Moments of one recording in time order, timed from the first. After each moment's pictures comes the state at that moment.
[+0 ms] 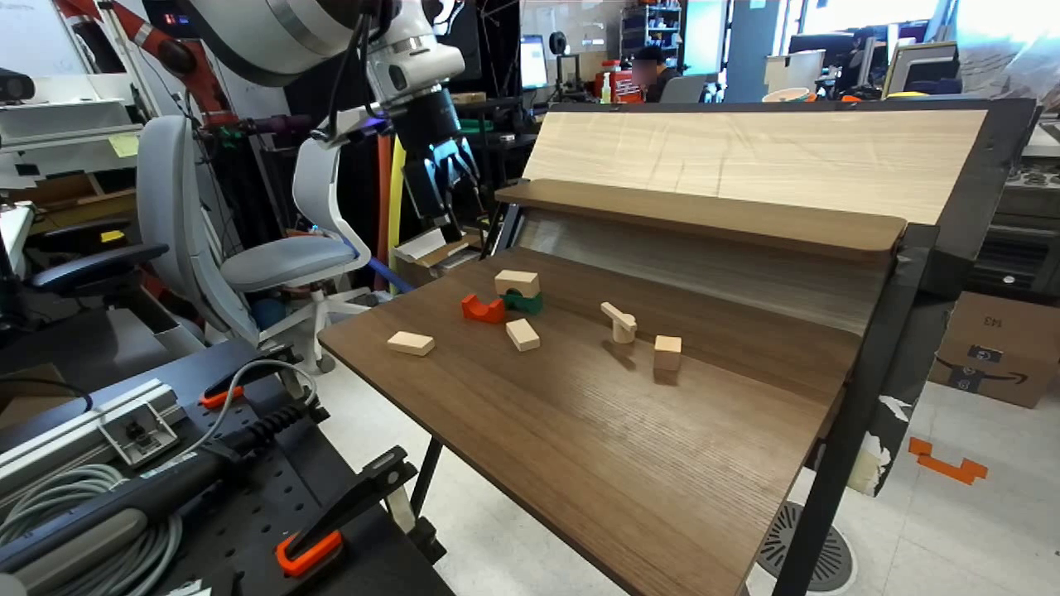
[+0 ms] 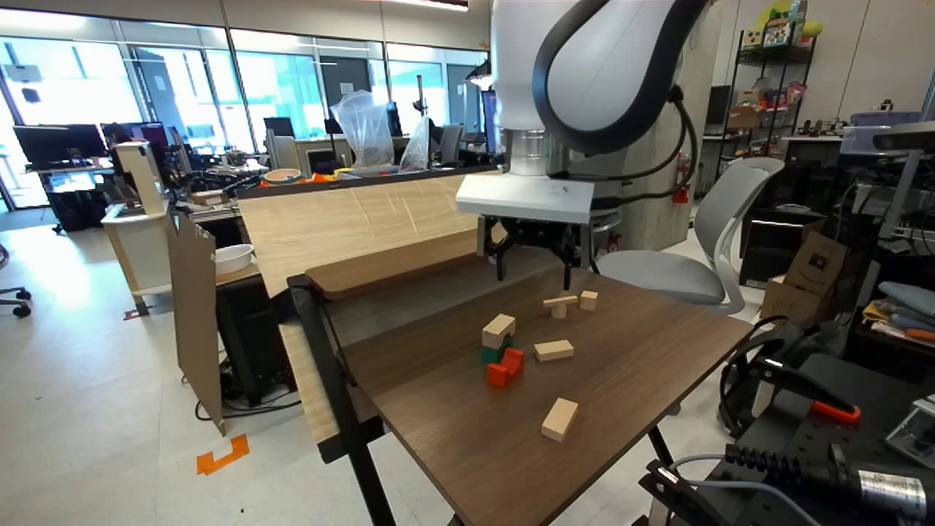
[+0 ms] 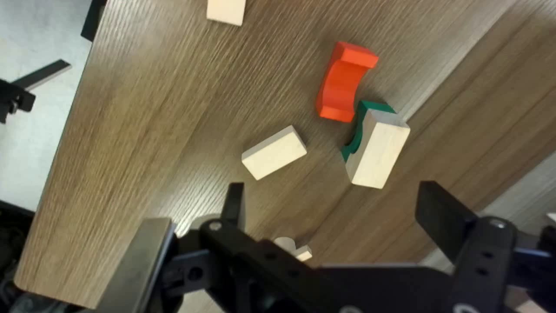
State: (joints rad) arm 0.20 0.35 -0.04 -2.16 -0.36 2.62 1.43
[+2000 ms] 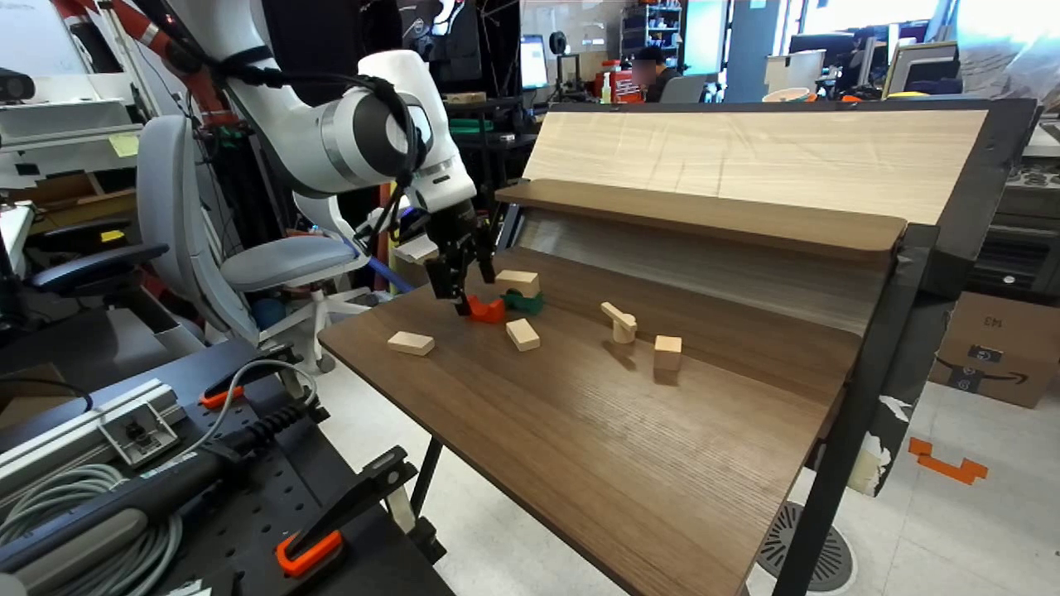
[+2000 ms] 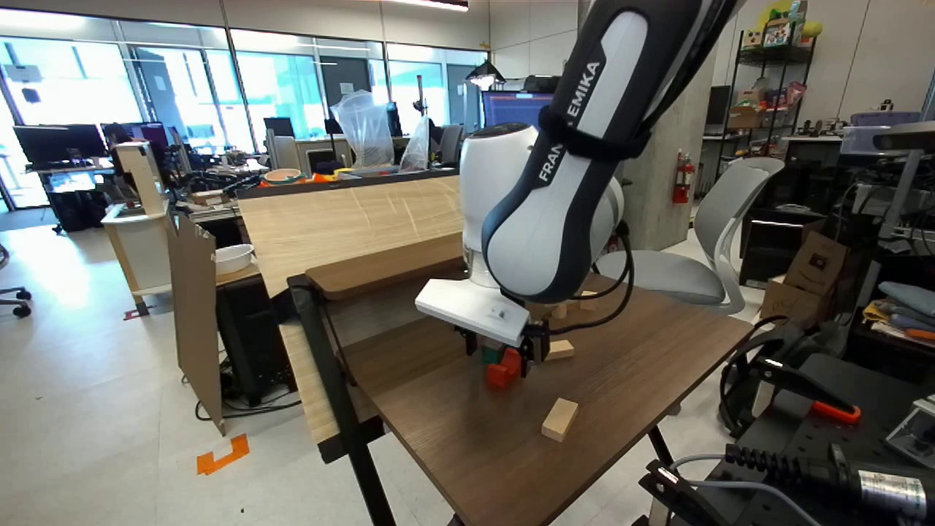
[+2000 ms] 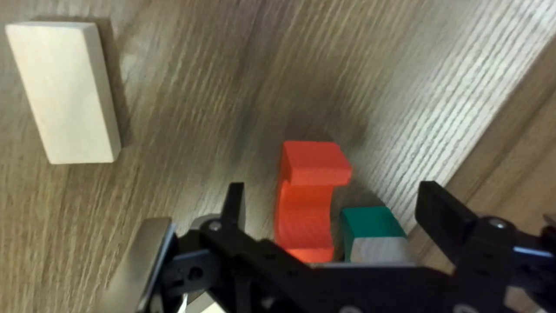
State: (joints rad) arm 0.35 0.73 -0.14 -1.97 -0.19 2.84 1.55
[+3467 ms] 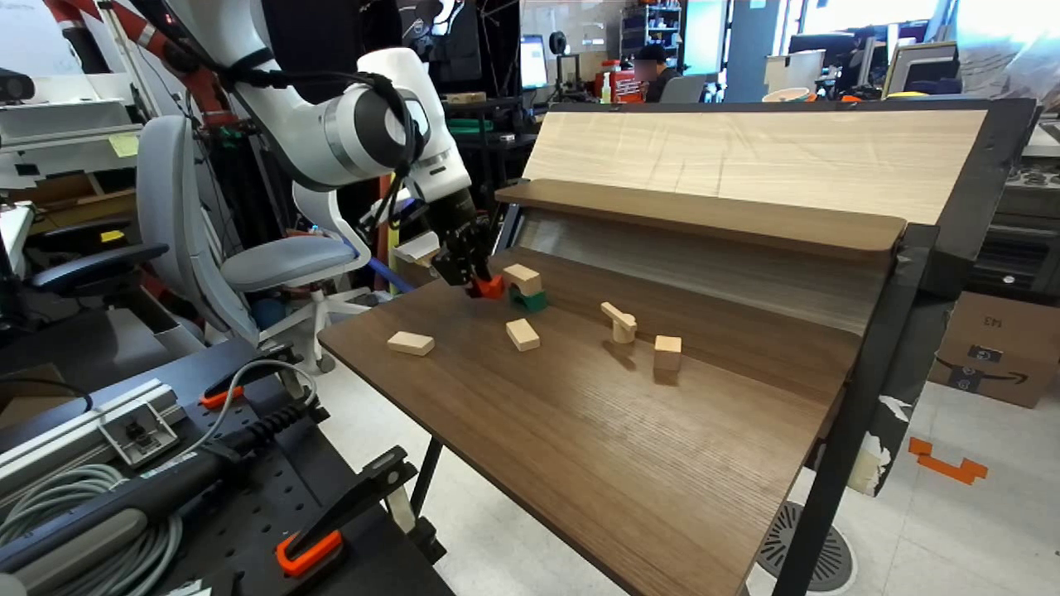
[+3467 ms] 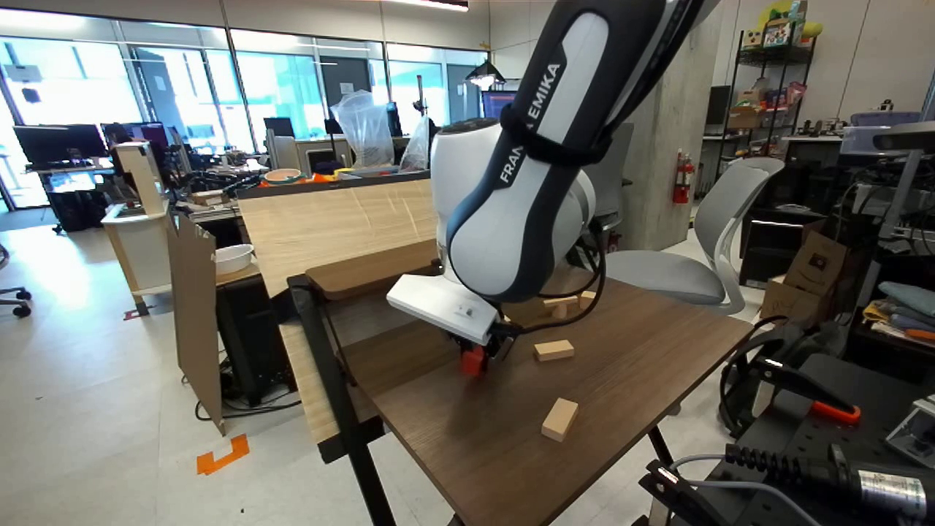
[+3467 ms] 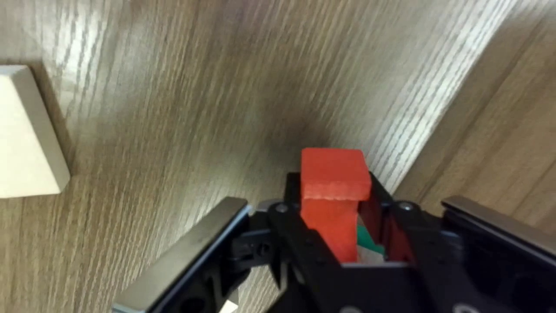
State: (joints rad) arm 0.44 0.76 -0.20 -1.89 -0.13 2.80 1.58
